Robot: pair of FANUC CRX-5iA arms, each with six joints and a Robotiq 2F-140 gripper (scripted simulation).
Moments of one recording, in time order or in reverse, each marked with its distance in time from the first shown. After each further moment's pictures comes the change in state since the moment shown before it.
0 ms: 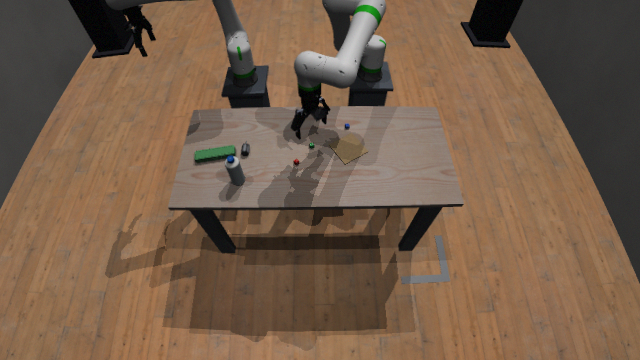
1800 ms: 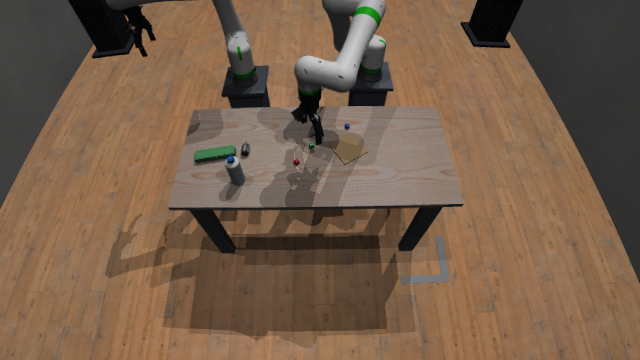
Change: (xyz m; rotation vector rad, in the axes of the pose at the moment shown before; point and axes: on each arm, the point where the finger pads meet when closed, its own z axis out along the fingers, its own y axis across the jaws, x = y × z) left arm 0.000 0.001 0.020 0.000 0.000 1.753; right arm 0.000 0.000 0.000 0.000 0.000 0.000
